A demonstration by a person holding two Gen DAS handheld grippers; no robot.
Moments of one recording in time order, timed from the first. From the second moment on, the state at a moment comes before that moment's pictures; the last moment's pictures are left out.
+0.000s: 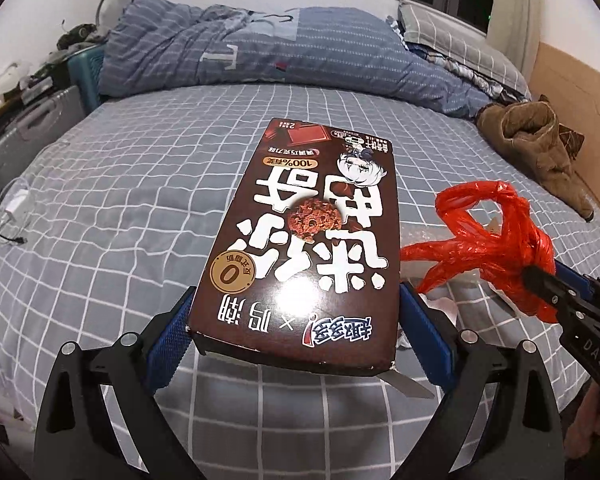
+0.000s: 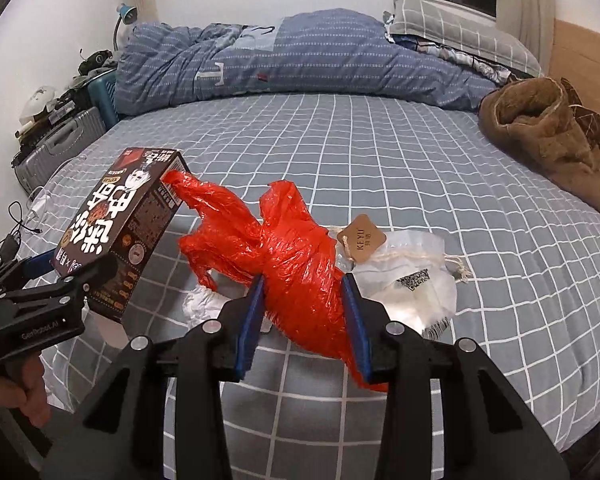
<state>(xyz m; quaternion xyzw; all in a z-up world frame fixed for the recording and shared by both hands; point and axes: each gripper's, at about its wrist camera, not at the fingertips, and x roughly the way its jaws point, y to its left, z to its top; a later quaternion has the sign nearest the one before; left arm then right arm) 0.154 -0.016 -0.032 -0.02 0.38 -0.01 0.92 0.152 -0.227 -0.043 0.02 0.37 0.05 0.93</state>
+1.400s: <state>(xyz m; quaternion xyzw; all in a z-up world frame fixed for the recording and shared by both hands) 0.044 -0.024 -0.027 -0.03 0.38 -0.01 0.92 0.051 -0.234 -0.020 0.05 0.35 0.03 0.94</state>
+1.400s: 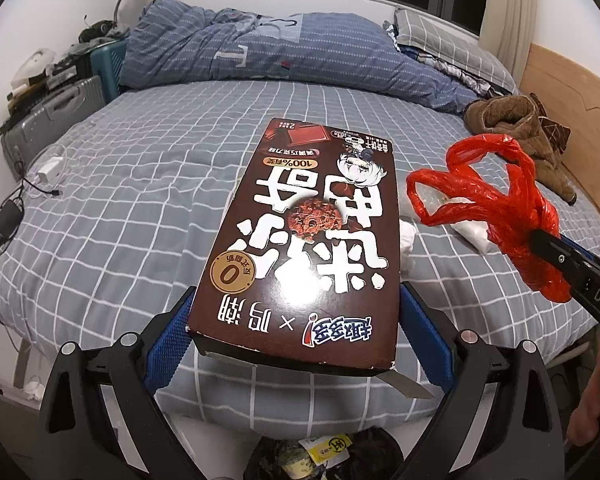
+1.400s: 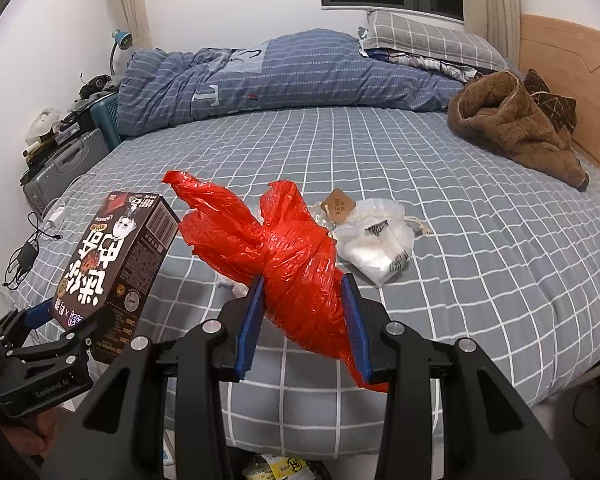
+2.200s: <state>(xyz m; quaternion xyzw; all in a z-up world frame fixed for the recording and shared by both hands) -0.019 -0.025 -0.031 -0.03 0.39 -0.01 0.92 -0.015 -0.231 -0.027 0.05 0.36 0.03 0.93</state>
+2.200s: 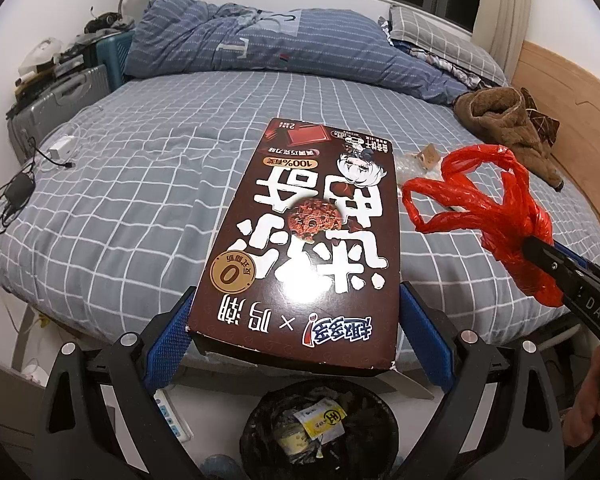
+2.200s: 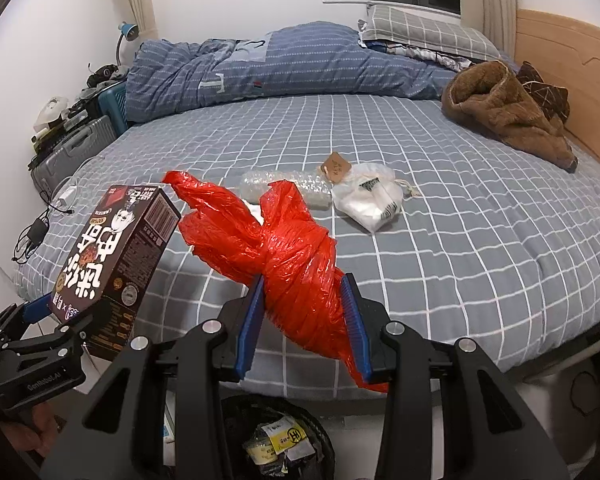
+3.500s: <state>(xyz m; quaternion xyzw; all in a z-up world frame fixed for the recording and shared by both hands) -0.119 -0.041 -0.063 -0.03 0.44 -0.01 0.90 -0.124 -0.232 -0.069 0.04 0.42 0.01 0.91</state>
